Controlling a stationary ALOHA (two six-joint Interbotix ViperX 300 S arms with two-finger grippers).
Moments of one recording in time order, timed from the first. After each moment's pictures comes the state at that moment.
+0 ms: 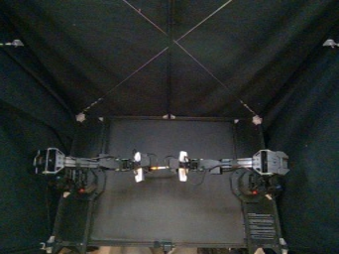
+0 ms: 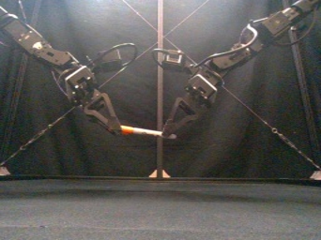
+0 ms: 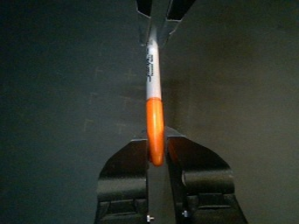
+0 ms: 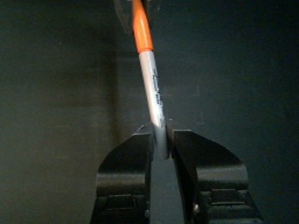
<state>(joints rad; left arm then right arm) 0.17 -0.23 0.88 0.02 0.05 0.01 -0.14 0.02 0.57 -0.17 0.12 0.00</state>
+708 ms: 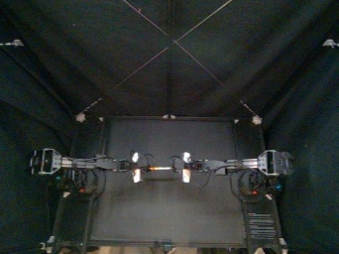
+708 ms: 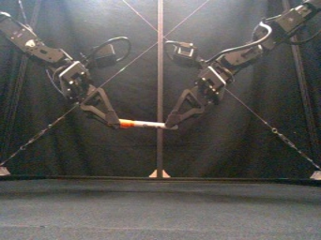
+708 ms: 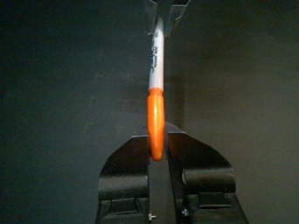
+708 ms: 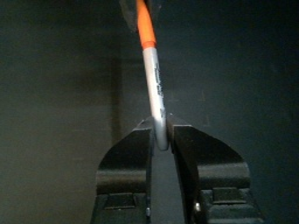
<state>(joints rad) 0.17 -0.29 0.93 0.02 0.04 0.01 -0.16 -0.06 0.66 -0.17 0.10 0.01</state>
